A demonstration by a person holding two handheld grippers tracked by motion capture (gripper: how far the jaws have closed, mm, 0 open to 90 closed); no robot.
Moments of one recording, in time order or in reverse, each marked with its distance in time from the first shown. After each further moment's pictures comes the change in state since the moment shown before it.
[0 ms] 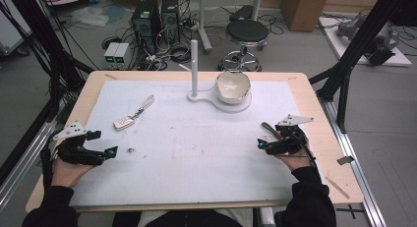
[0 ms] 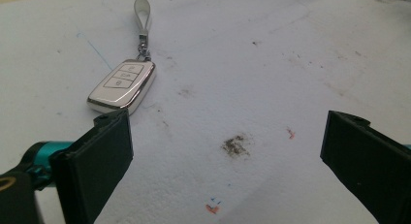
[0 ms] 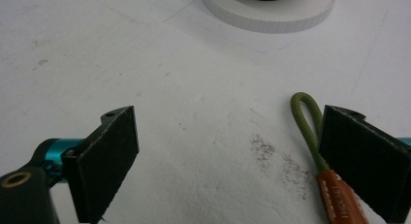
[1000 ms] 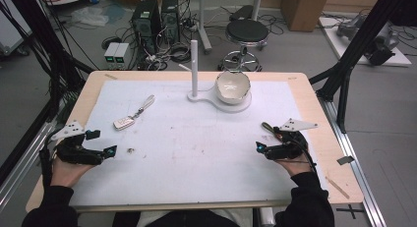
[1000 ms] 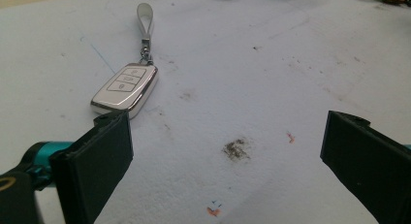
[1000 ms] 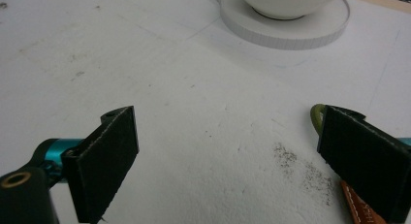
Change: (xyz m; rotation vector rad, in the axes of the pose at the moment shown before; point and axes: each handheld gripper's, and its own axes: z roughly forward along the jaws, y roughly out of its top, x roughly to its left) left arm 0.001 0.000 -0.002 -0.013 0.003 -0.008; right arm 0.015 -0.006 -0.011 -0.083 0.045 -0.001
